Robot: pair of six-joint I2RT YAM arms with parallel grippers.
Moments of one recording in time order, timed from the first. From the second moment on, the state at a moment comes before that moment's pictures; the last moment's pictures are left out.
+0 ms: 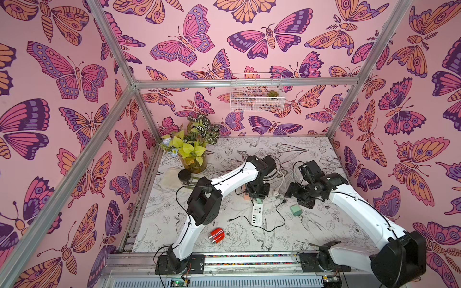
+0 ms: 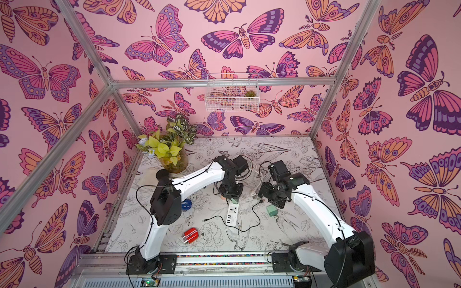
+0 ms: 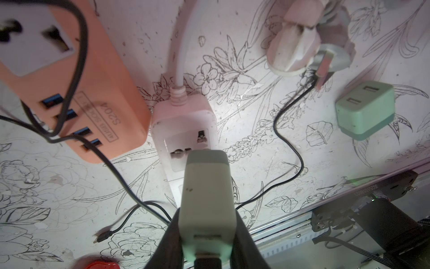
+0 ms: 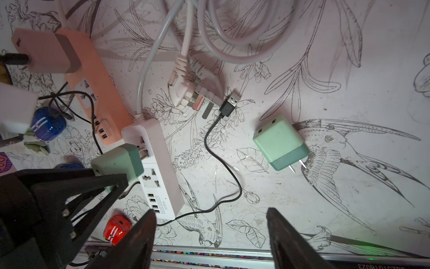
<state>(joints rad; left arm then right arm) -0.86 2.17 1.94 -1.26 0.23 -0.56 0.35 1.23 0.99 -1.01 -0.18 0.80</state>
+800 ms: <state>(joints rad) -0.86 2.22 1.96 -1.27 0.22 -0.56 0.35 1.25 0.97 -1.00 -0.20 0.80</state>
